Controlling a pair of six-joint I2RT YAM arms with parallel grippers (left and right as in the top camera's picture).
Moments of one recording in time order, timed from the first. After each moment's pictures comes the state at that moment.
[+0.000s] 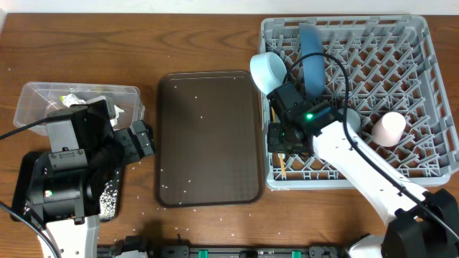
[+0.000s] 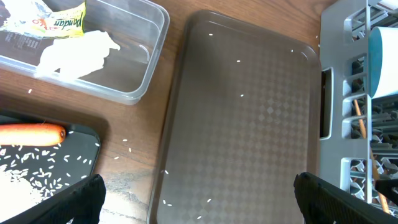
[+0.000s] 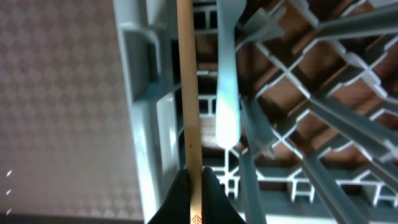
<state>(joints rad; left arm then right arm) 0.14 0.95 1.13 -1.08 0.20 -0.23 0.55 1.60 1.18 -0.91 -0.01 0.59</state>
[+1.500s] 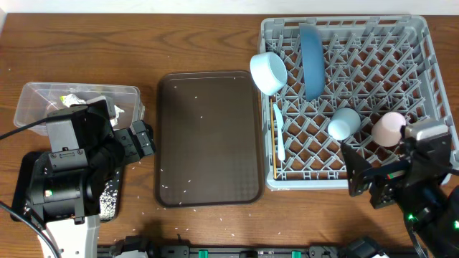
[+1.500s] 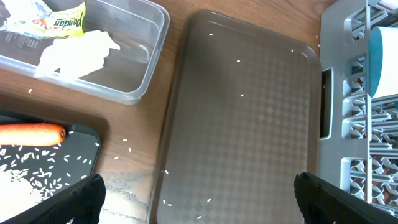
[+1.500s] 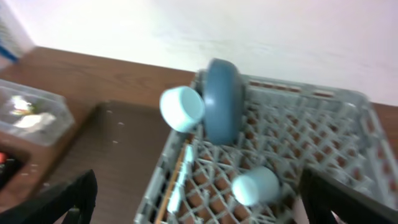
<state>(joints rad) 0.14 0.95 1.13 -1.08 0.20 -0.23 0.53 0.73 1.41 -1.09 0.22 0.14</state>
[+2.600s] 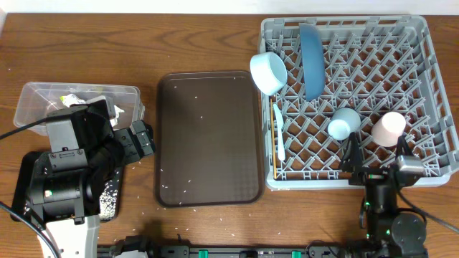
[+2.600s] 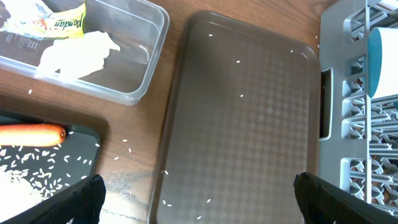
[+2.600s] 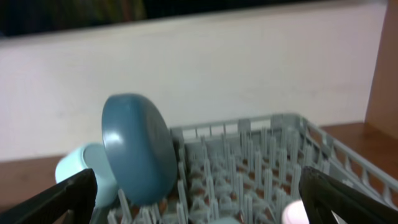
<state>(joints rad) 0.14 0.95 1.13 -1.08 0.20 -0.23 0.13 0.08 0.19 0.01 0.16 0.12</state>
